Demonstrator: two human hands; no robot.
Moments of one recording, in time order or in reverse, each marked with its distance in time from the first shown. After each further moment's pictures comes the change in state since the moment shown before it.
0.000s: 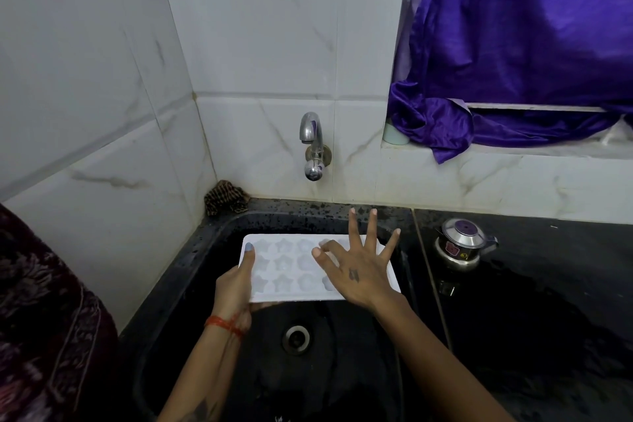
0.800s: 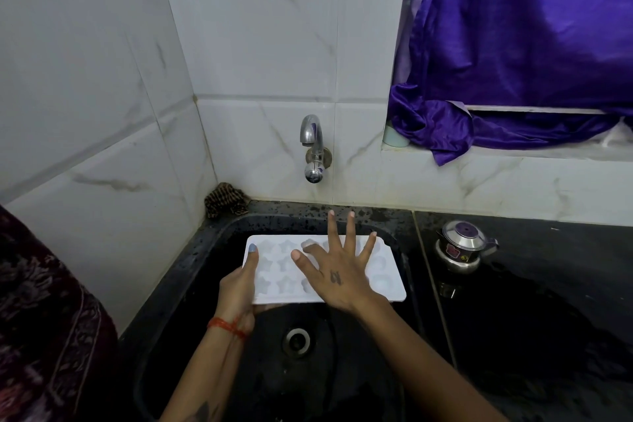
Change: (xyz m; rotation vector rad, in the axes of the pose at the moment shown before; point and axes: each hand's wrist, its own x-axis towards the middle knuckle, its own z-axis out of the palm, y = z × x) left_hand -0.004 0.002 0.004 0.006 -0.041 -0.008; right_hand 0.007 -0.025 0.013 0.093 0.003 -0.071
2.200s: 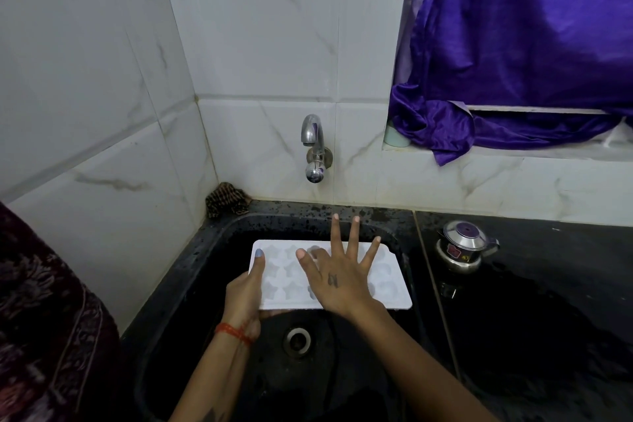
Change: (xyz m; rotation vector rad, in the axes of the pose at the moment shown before) left_hand -0.005 -0.009 0.003 -0.012 -0.001 -0.003; right_hand -0.007 -0.007 -0.001 -0.025 -0.026 0.099
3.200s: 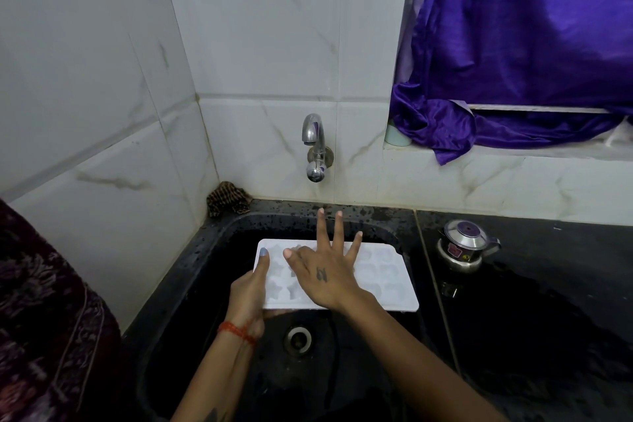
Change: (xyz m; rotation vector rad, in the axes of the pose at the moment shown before) left_hand -0.004 0.001 0.001 0.043 -0.013 0.001; right_hand 0.007 -0.016 -0.004 0.049 -0.074 -0.092
